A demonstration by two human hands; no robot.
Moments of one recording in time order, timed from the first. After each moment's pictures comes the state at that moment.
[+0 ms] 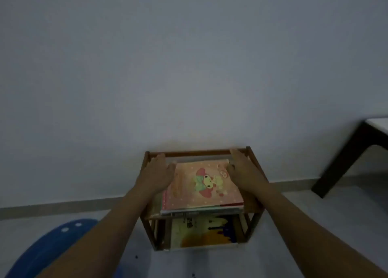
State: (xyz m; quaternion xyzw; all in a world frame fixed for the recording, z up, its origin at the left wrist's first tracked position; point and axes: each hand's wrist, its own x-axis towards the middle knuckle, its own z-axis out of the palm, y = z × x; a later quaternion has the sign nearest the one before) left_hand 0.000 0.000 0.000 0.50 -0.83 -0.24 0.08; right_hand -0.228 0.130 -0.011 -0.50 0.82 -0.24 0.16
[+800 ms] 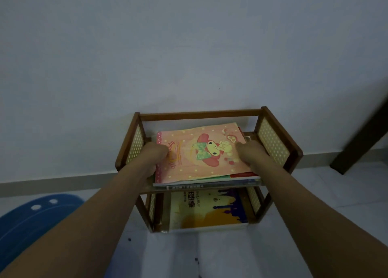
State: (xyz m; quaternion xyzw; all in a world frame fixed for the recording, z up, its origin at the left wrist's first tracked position) left_hand -0.024 -0.020 -0.094 0.61 -0.55 -0.54 0.19; right_hand -0.244 0.088 -0.128 -0.20 0.86 -0.37 0.29
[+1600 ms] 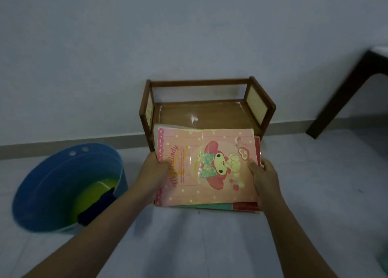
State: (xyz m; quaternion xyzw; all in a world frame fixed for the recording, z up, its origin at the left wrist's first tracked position) left_hand 0.106 0.164 -0.093 0.52 -0.60 -0.57 0.21; right_hand -0.097 0.301 -0.137 -0.12 0.76 -0.57 0.27
